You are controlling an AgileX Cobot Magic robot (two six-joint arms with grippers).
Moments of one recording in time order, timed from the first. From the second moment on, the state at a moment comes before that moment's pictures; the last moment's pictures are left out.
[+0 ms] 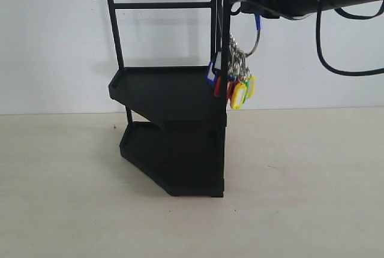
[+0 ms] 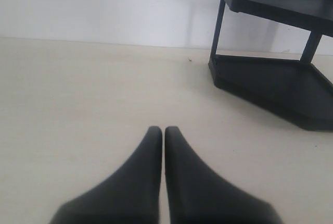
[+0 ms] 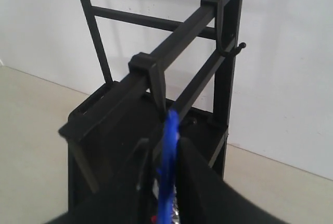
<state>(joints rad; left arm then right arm) 0.00 0.00 0.00 -0.15 0.29 0.07 0.25 1.48 -1.34 0.66 0.32 -0.58</state>
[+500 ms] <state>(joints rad) 0.00 0.00 0.00 -0.15 0.29 0.07 0.25 1.48 -1.34 0.66 0.30 -0.57</state>
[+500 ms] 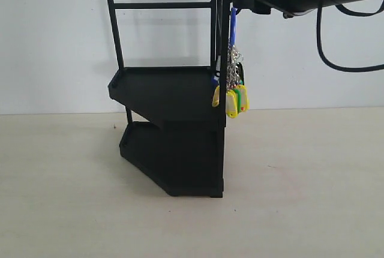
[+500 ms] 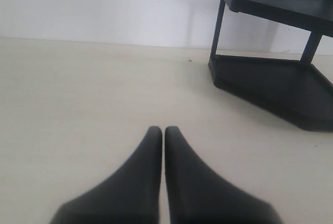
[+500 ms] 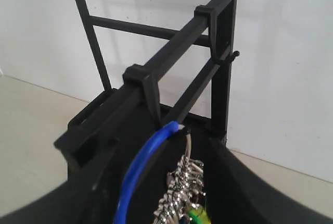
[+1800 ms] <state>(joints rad) 0.00 0.00 0.00 -0.15 0.29 0.07 0.25 0.66 -0.83 0.55 0.85 -0.25</state>
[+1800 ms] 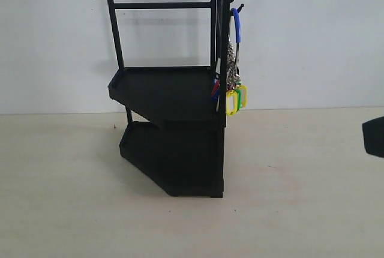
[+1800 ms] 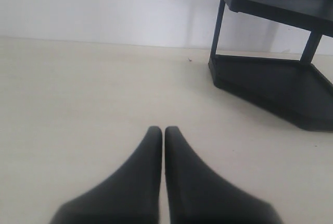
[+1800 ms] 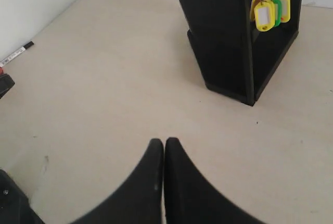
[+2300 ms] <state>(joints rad) 0.00 0.00 0.00 -0.15 0.29 0.07 0.27 0.65 -0.82 0.53 0.83 -0.28</state>
